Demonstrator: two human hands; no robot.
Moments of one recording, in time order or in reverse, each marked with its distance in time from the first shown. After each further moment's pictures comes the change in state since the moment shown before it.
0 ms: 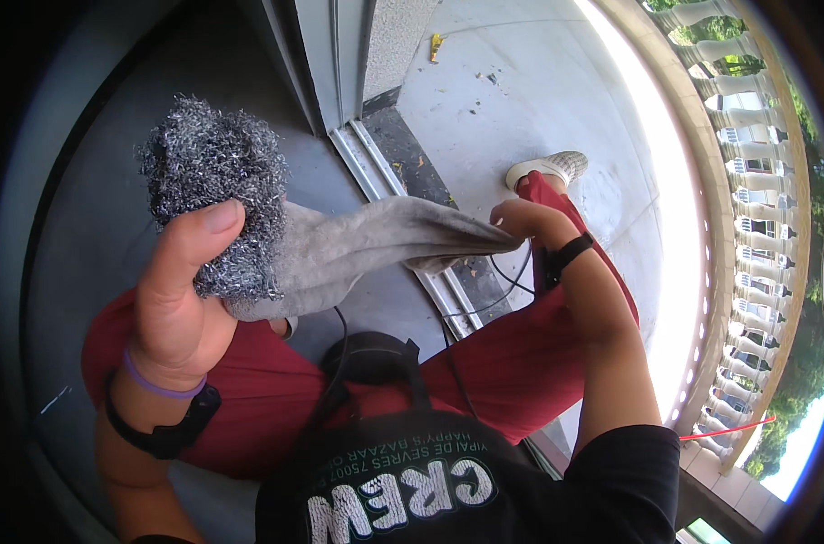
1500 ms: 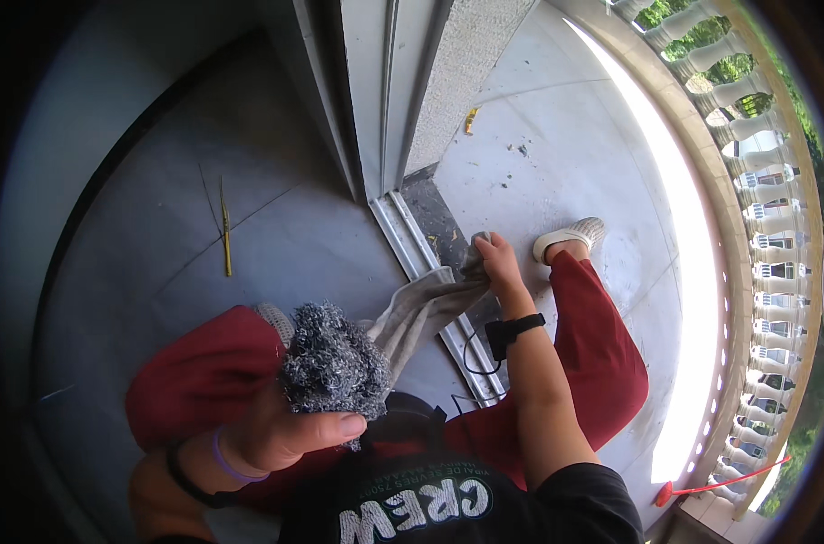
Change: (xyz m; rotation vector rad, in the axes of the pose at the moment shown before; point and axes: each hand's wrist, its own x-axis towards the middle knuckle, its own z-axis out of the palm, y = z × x) left_hand -0.024 -0.007 -0.006 0.257 -0.259 -0.211; right_hand 0.072 -0.079 -0.009 1.653 0.699 -0.020
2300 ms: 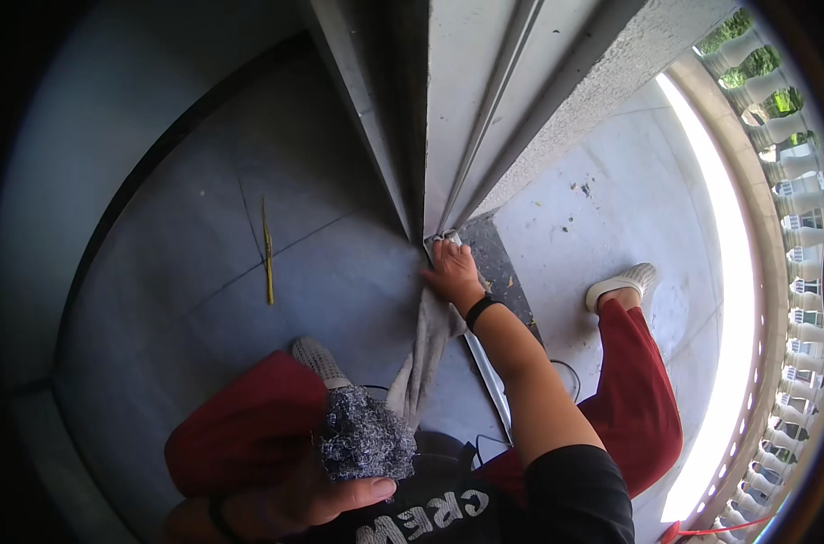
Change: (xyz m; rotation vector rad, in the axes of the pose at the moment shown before) left_hand 0.015 0.012 -0.029 0.126 0.151 -0.185; right_hand 0.100 0.034 0.155 -1.768 -0.233 -0.725
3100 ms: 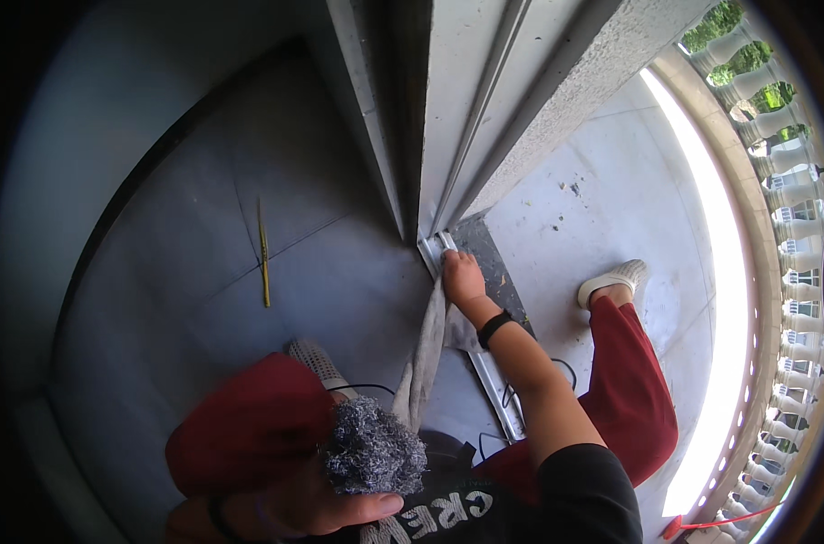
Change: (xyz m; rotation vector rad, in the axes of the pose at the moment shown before) left_hand -0.005 0.010 -0.004 0.210 -0.226 0.125; right_hand -0.026 0.012 0.017 0.536 0.288 0.216
